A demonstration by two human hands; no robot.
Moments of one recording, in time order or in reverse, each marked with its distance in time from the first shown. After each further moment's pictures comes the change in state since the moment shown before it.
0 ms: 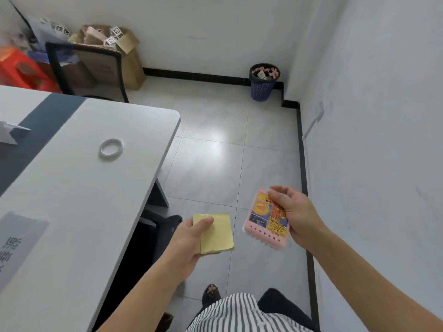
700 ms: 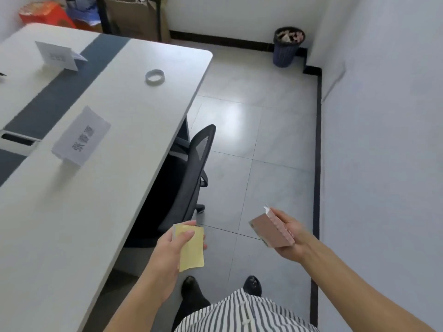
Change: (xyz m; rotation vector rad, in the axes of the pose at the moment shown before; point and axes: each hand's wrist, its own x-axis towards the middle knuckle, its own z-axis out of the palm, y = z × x) left_hand -0.250 -0.234 -0.133 0.040 0.146 0.044; right_hand -0.215 0.262 0.011 0.386 -0.088 0.632
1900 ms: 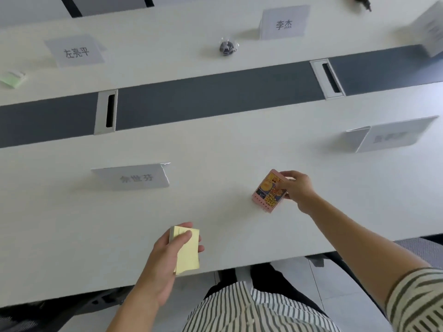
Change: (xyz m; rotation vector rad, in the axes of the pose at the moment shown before) left_hand -0.170 -0.161 -0.377 -0.872 0.855 -0.085; right_hand 0.193 0.331 0.478 -1.672 -0.309 -0.312
